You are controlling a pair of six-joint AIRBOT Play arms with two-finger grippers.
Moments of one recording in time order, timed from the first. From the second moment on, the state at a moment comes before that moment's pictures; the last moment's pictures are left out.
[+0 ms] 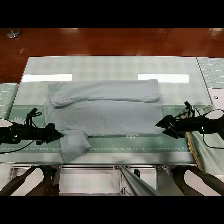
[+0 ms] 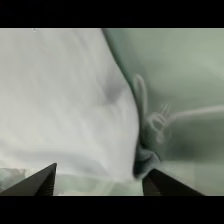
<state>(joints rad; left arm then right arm) 0.45 -1.05 0.39 0.90 -1.23 -1.21 -0.28 -1.14 0.49 -0.89 1.08 1.44</state>
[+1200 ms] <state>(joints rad) 0.29 -1.60 1.19 0.71 -1.04 -1.29 -0.18 -1.65 1.33 -0.78 1.09 1.40</state>
